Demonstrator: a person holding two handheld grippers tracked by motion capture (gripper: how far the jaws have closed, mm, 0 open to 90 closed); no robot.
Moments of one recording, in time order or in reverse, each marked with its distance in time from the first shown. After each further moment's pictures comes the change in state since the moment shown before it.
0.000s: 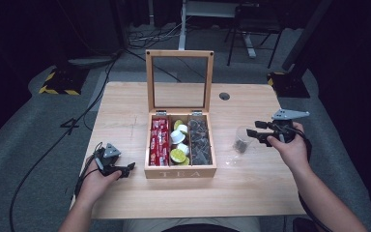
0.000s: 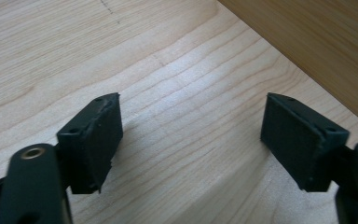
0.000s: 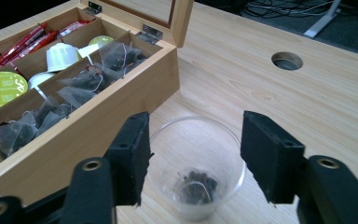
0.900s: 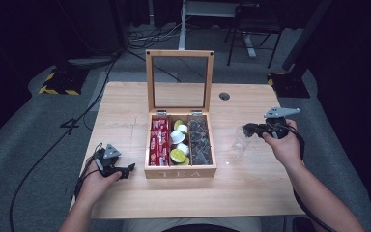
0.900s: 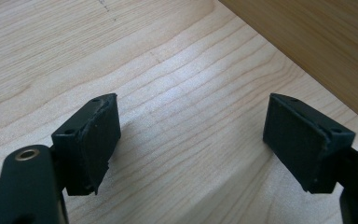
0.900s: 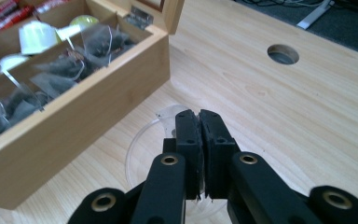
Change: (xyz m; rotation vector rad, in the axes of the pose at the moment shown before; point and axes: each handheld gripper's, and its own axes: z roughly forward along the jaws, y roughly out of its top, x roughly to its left) left arm -0.003 -0.001 0.000 0.007 0.000 0.015; right arm 0.001 0.006 0.020 0.073 -0.040 -0.055
